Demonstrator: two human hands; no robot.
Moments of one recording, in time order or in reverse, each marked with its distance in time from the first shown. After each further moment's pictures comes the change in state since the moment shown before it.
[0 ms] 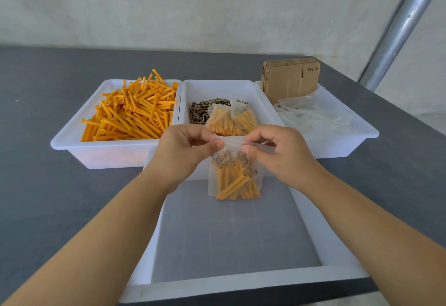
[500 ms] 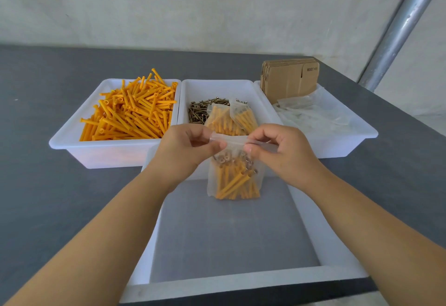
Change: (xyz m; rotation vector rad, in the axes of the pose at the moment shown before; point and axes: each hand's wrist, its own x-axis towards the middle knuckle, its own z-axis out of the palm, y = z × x) left_hand 0.000 0.004 0.001 0.089 -0.016 -0.026; right_hand -0.001 0.003 -0.004 0.032 0.005 0.027
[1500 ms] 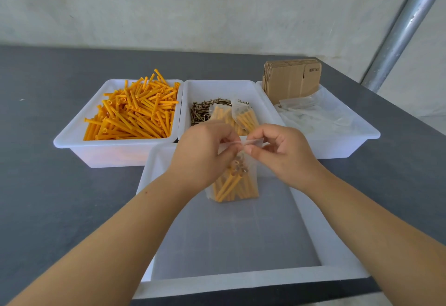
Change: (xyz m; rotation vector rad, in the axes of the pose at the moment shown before) left_hand -0.002 0.015 0.022 0.583 0.030 0.399; right_hand 0.000 0.003 0.004 0.130 -0.008 0.019
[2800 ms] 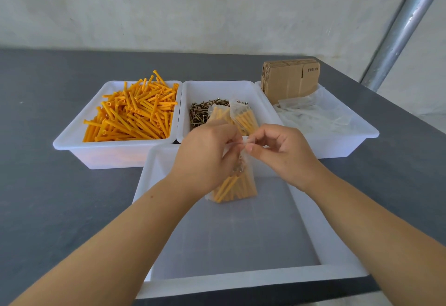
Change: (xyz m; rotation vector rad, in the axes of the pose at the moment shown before) left_hand 0.000 0.006 0.005 0.034 0.028 0.109; right_hand -0.002 -0.004 -0.002 0.105 0.001 0.060
